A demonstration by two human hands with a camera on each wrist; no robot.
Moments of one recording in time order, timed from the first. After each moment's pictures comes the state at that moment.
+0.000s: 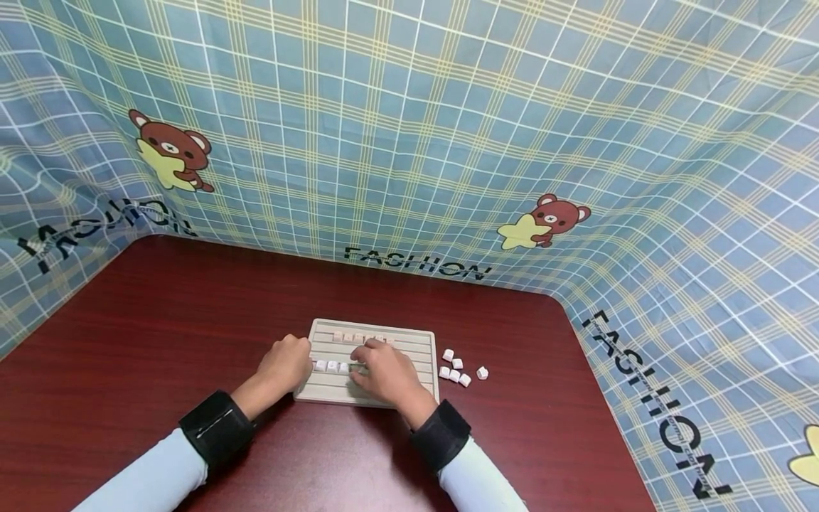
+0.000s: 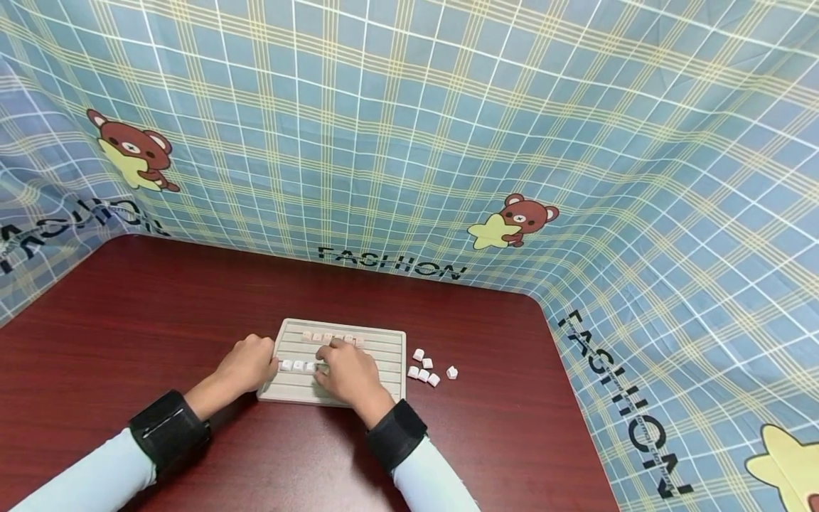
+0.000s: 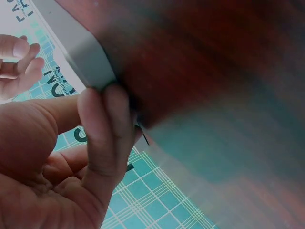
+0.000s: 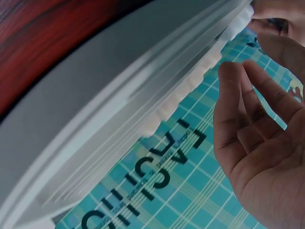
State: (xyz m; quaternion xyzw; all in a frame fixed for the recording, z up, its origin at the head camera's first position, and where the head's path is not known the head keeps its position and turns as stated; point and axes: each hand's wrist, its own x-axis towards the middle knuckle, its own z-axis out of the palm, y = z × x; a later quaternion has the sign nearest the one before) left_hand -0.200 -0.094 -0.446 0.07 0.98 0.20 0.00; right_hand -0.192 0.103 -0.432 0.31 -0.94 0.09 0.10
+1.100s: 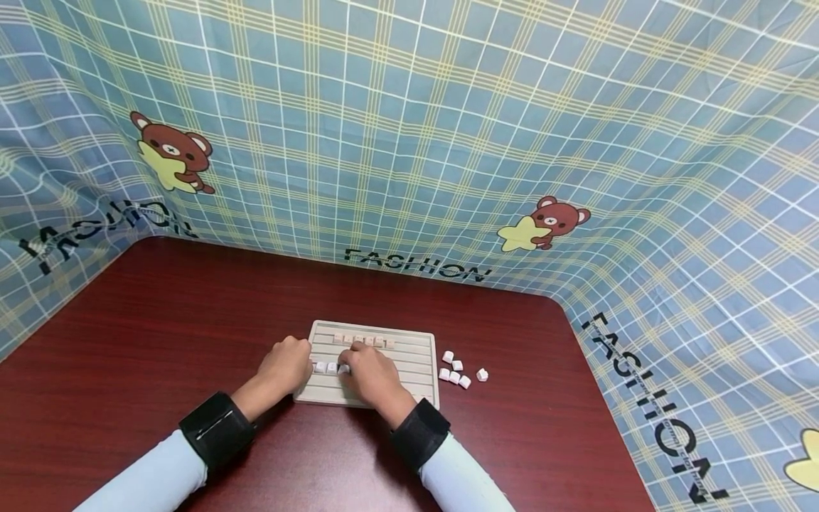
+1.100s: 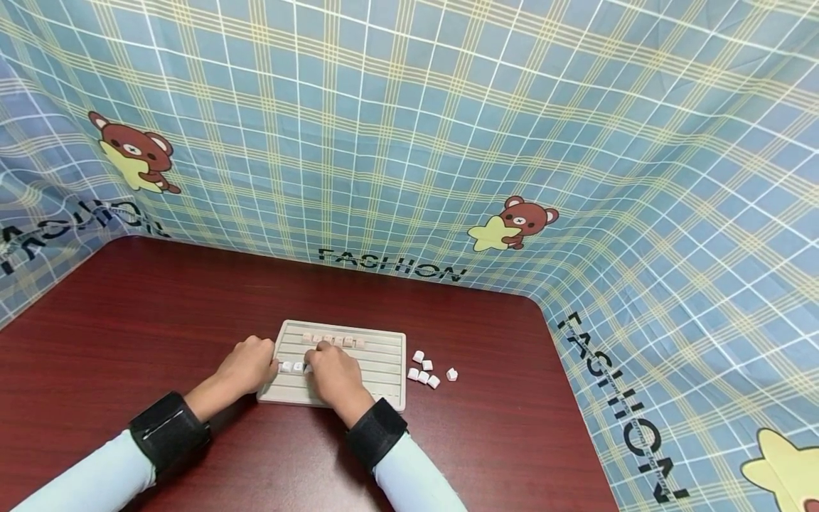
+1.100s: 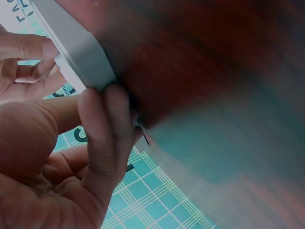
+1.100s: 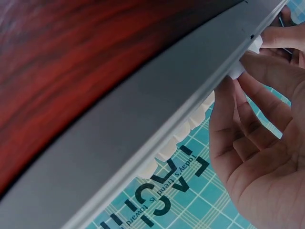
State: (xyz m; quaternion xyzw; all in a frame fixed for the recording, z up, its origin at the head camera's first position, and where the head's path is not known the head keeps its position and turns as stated) left_hand -0.199 -0.095 -0.446 0.09 0.98 0.19 -0.03; right_hand -0.194 0.075 -0.441 0.28 -0.95 0.07 0.08
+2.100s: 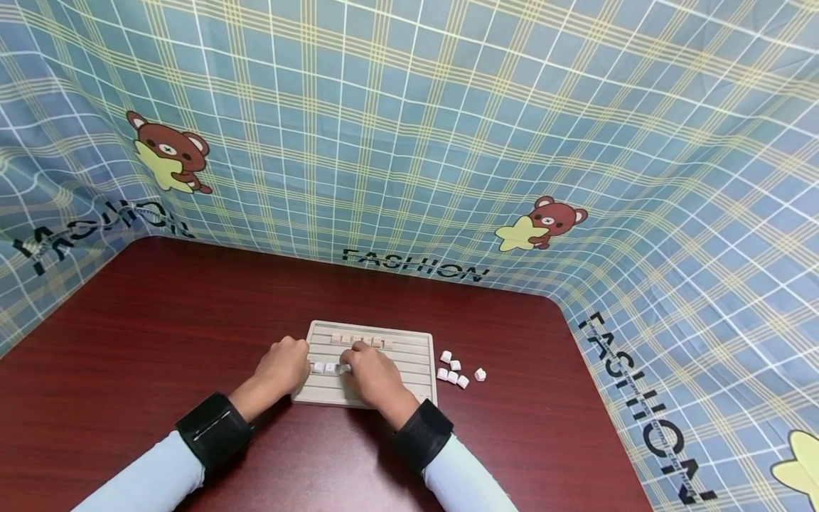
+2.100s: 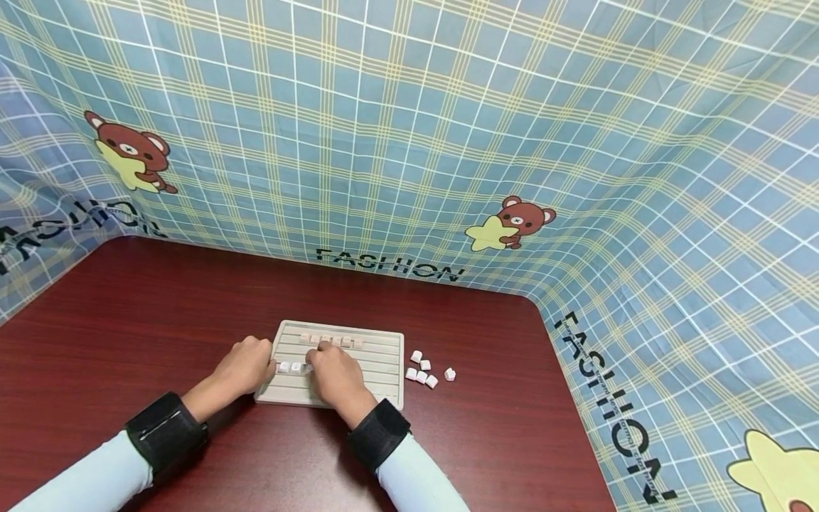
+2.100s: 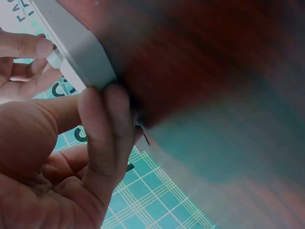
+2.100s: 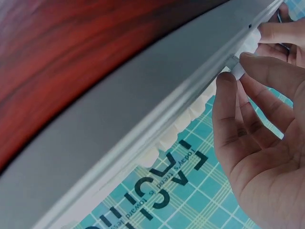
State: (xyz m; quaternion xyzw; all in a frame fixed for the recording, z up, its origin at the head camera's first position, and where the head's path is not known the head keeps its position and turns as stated) left_hand -0.200 -0.095 -0.448 0.09 0.98 0.20 -0.02; right_hand -0.192 0.083 -0.442 0.29 -0.95 0.08 0.10
